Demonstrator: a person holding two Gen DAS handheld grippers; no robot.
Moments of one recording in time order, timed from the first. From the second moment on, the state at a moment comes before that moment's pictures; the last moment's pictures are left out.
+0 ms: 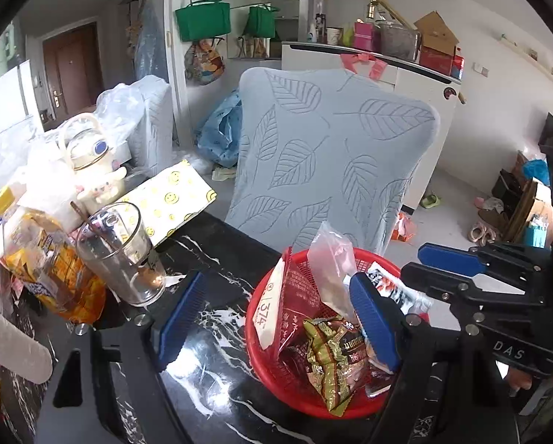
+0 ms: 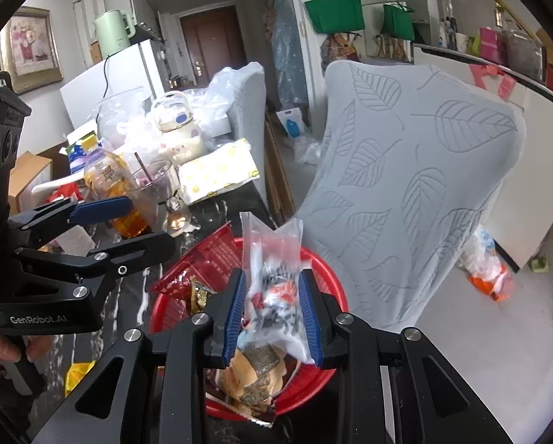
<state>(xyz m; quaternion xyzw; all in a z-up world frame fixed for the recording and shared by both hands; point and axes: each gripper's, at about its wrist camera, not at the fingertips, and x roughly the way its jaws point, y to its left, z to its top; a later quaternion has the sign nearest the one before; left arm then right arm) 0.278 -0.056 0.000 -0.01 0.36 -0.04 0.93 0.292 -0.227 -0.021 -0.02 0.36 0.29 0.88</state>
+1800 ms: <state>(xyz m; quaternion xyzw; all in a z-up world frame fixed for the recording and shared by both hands) 0.028 -0.018 0.036 -0.04 0.34 0.03 0.94 0.065 -0.196 0.026 -0.05 0.31 0.33 0.89</state>
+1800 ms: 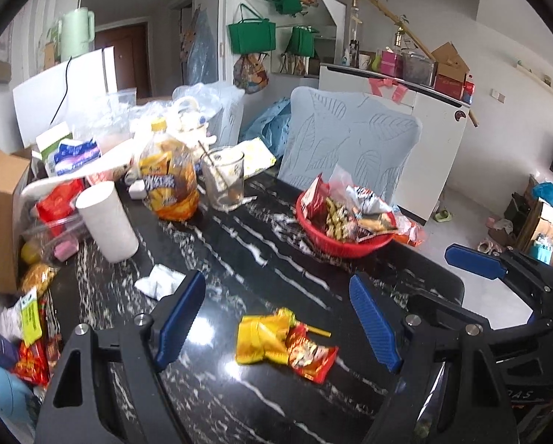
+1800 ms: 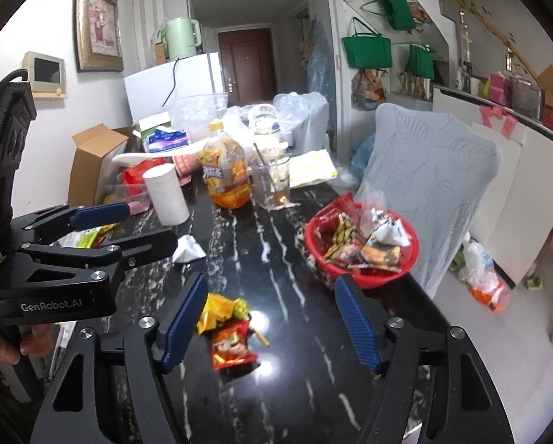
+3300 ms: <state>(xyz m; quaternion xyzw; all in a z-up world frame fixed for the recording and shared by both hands) 0.032 0.123 -0.064 -0.14 0.41 0.15 0.89 0.114 -0.039 -0.111 -0.10 0.47 0.40 0.78</state>
